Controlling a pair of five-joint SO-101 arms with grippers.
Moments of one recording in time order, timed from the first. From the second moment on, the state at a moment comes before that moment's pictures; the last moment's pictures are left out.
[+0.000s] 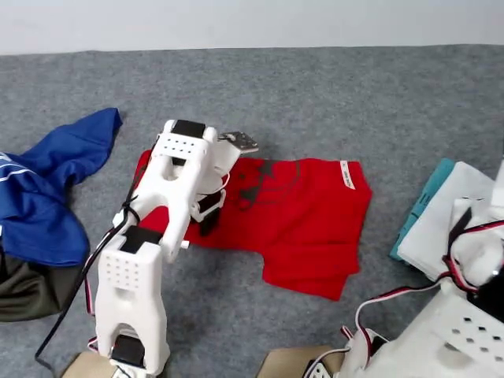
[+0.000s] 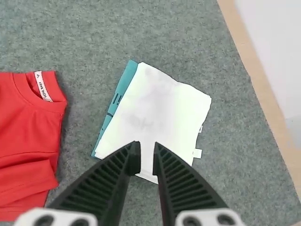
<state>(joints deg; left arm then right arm) 10.3 35.6 -14.9 98.7 -26.6 32.0 -41.1 -6.6 98.1 23.3</state>
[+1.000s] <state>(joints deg) 1.4 28.1 -15.2 86.4 -24.2 32.0 -41.1 -6.6 98.1 23.3</state>
